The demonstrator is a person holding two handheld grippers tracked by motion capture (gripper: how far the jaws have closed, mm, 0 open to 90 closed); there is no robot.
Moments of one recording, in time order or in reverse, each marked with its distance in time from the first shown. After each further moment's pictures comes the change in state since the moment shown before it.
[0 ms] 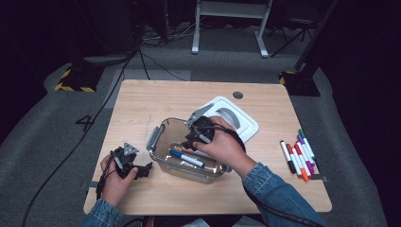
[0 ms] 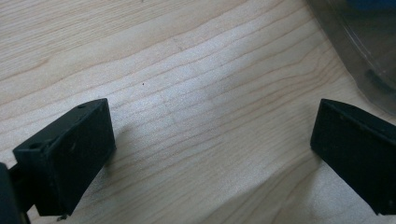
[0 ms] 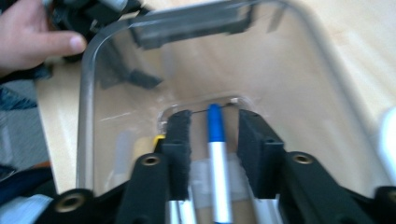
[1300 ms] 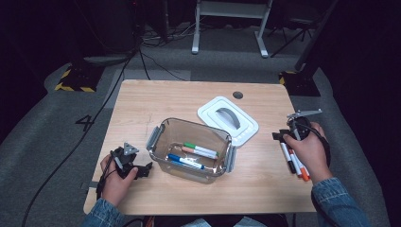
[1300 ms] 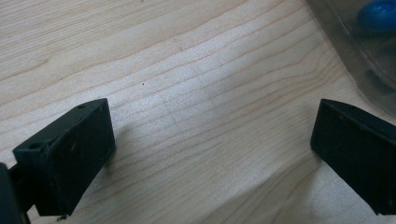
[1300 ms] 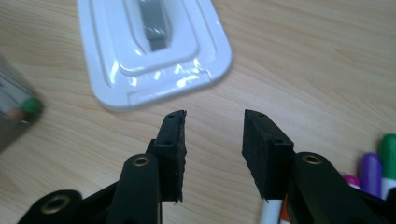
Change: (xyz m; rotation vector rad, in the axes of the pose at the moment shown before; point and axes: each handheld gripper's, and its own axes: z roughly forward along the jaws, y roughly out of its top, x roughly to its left) left arm 0.000 0.000 0.000 0.000 -0.001 -0.001; right arm -0.128 -0.203 -0.126 0.001 -0.448 0.547
